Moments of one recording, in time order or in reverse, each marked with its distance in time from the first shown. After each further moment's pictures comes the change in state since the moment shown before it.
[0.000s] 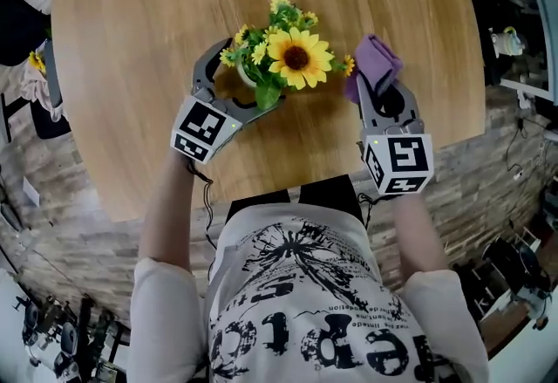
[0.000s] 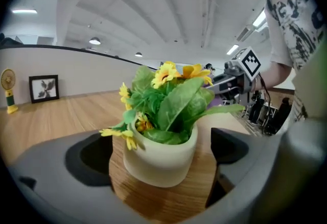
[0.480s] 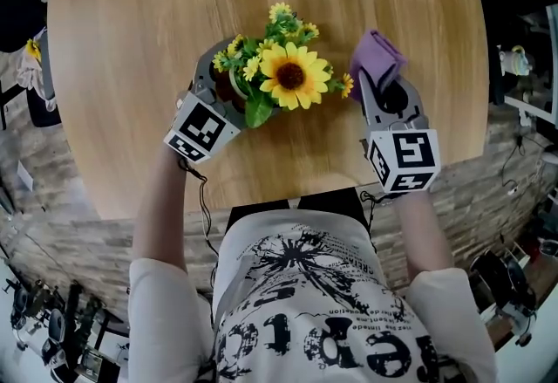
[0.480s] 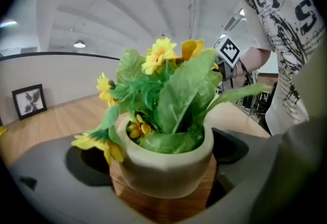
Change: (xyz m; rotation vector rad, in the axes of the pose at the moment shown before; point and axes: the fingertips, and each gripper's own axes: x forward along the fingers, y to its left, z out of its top) left arm 0.026 0.001 -0.005 0.138 0.049 -0.060; right arm 0.039 -0.025 0.002 -0.017 0.033 0.082
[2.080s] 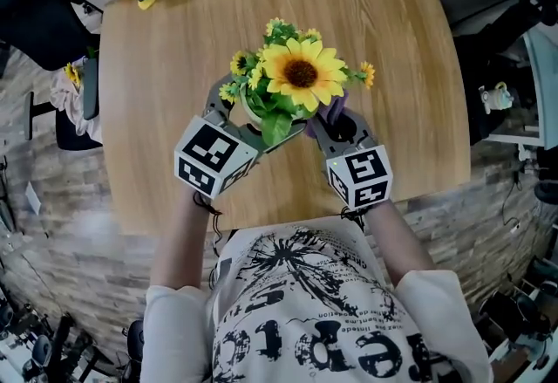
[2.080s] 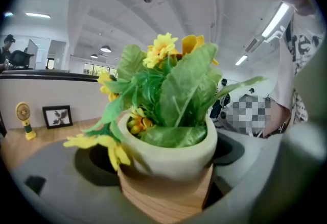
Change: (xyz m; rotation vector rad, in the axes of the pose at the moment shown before) left arm -0.097 0.022 0.140 -0.213 -0.132 0.151; right arm -0.006 0.115 0.072 -0.007 -0.121 0.188
